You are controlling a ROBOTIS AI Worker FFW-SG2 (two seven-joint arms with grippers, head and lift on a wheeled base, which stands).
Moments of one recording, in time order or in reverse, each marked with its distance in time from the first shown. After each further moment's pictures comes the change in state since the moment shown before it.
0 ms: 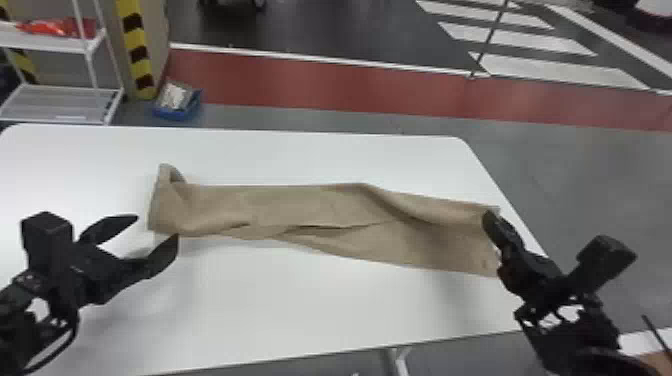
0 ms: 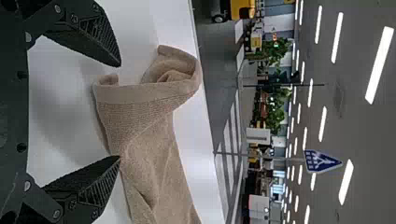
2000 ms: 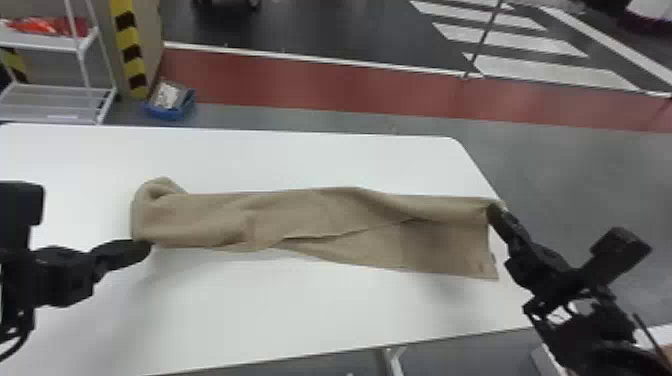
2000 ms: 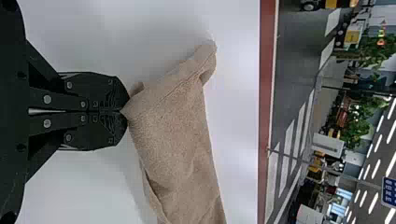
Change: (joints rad) left arm 0.063 0.024 0.174 -0.457 0.113 0.808 -0.036; right arm 0.013 -0.016 -0.054 -0.079 -0.072 0.094 0.008
